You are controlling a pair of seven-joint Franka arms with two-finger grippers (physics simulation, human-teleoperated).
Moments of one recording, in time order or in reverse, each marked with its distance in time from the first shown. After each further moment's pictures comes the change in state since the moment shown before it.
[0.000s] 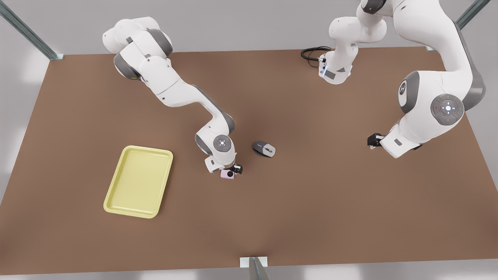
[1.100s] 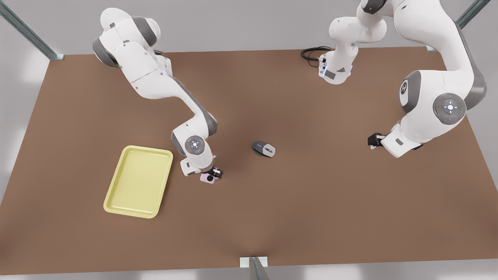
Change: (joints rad) left arm 0.002 -0.001 0.001 0.004 -0.012 0.000 0.003; right arm -0.162 -0.206 0.001 -0.149 0.070 -0.038 -0.117
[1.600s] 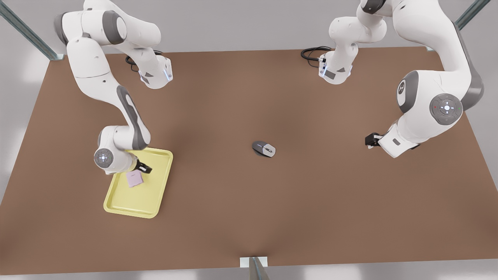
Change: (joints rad) left arm -0.008 0.001 -0.003 -0.001 -0.005 -0.004 -0.018; right arm -0.296 -0.170 -0.216 -0.366 0.239 -0.028 -0.563
